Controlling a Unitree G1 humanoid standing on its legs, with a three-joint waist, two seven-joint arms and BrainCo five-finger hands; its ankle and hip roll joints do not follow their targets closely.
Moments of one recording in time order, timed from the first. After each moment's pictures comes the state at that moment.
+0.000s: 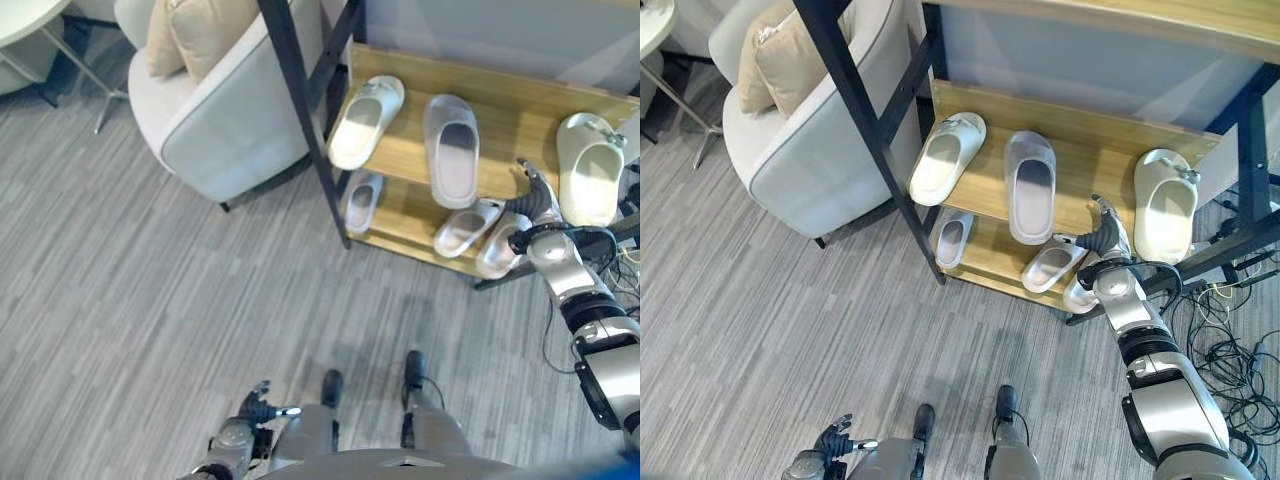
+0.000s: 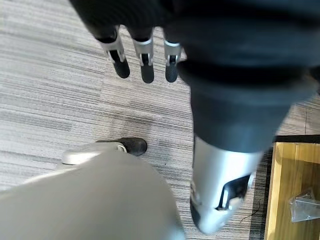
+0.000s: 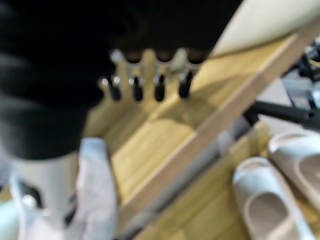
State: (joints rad) left arm -0.05 0.19 -0.23 1.24 -0.22 -0.21 0.05; right arm -0.67 -0.61 0.23 0.88 0.03 -0.16 -0.31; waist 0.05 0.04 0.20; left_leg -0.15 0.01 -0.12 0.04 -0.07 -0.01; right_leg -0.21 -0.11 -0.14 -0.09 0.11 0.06
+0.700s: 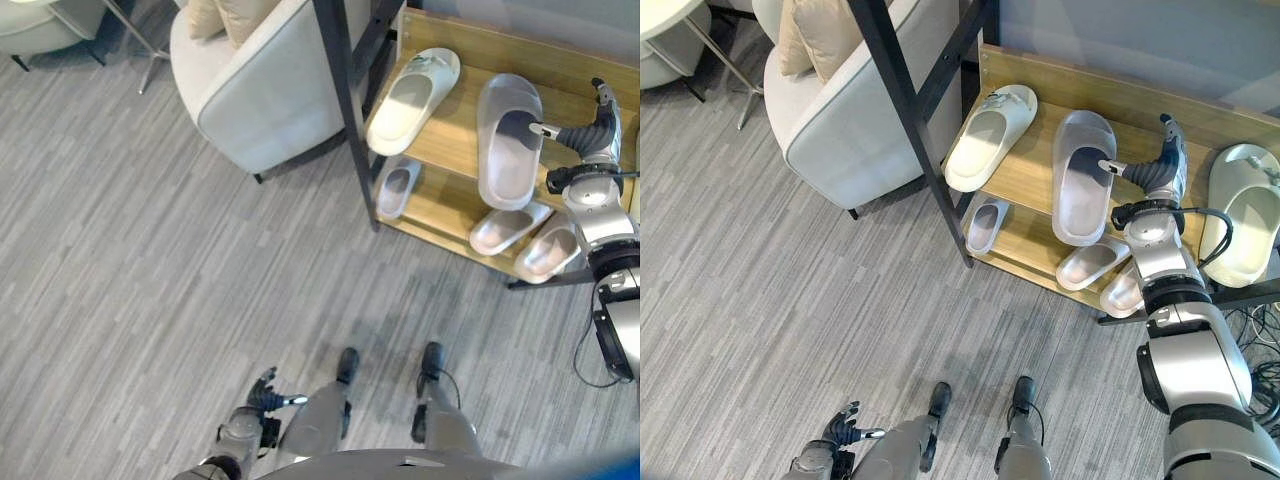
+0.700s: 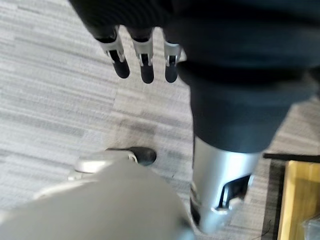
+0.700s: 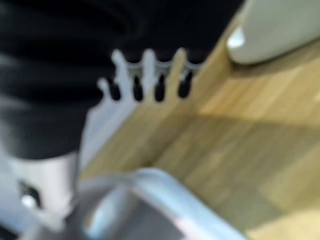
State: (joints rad) left arm -0.10 0.19 -0.32 1.24 -0.23 -0.25 0.09; right arm -0.98 -0.72 0.27 1.08 0.08 -0.18 -0.43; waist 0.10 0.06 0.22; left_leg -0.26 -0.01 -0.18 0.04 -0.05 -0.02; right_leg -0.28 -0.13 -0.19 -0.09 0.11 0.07
